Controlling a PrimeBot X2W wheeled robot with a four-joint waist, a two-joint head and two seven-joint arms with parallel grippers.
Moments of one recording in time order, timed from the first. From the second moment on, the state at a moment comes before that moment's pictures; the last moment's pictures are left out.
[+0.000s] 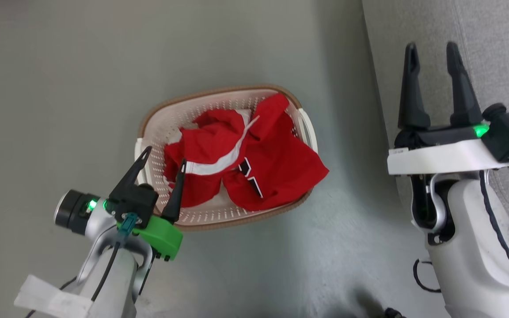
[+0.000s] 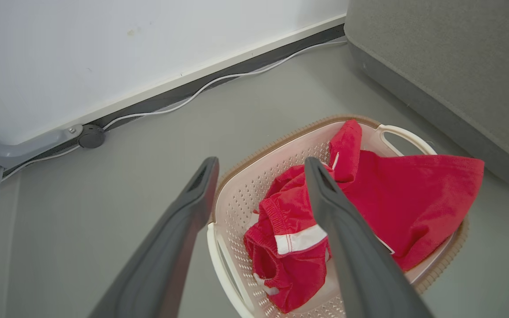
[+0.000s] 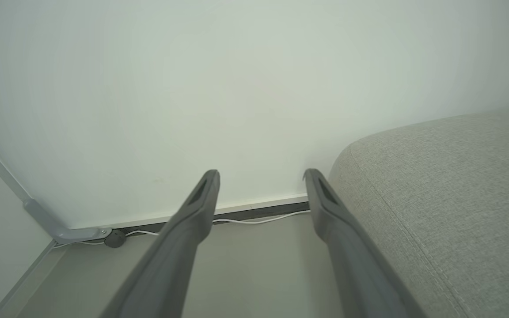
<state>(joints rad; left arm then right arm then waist) -0.30 0.08 -0.33 0.34 0.01 -0.06 -0.25 -0.31 -0.05 0.20 -0.04 0.25 -0.12 -0.25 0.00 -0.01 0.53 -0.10</state>
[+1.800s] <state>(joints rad) -0.78 0.09 -0.39 0.77 0.13 -0.08 -0.18 -0.59 -0.05 0.17 -0.08 0.30 -0.12 -0.25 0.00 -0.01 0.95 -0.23</state>
